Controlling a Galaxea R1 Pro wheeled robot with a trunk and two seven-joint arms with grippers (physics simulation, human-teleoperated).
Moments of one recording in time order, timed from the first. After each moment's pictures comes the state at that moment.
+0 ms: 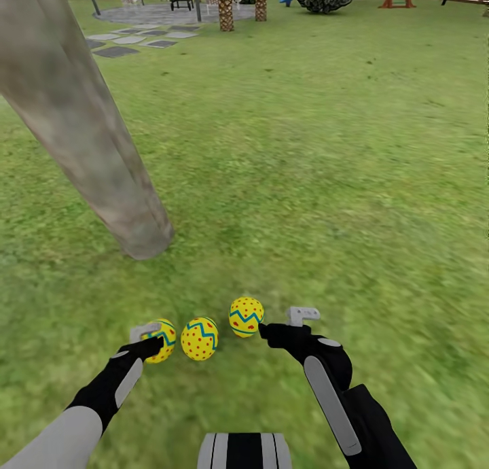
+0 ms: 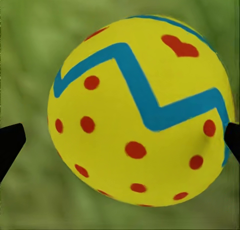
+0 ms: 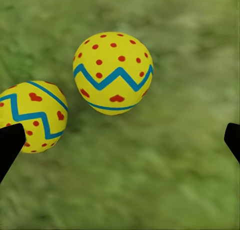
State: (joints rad) left arm -0.64 0.09 -0.03 -0.56 0.30 0.19 0.18; right arm -0.37 0.07 0.32 -1.57 -0.47 0.81 -0.37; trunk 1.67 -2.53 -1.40
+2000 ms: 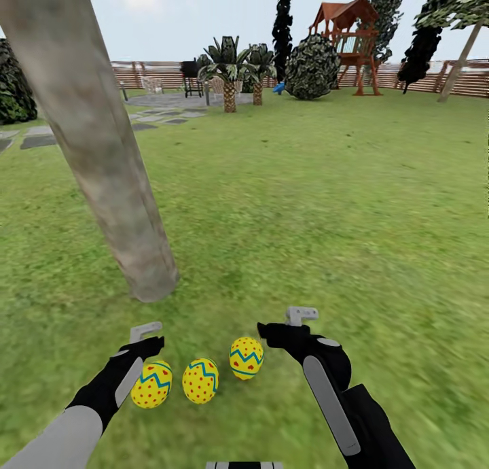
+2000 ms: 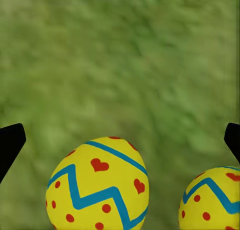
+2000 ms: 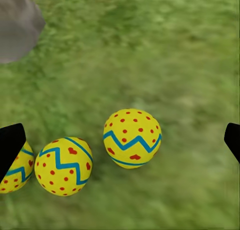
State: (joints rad) left arm -0.64 0.09 -0.03 -0.57 0.30 0.21 0.18; right arm -0.37 0.08 0.32 -1.57 -0.47 0.81 -0.37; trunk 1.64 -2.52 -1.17
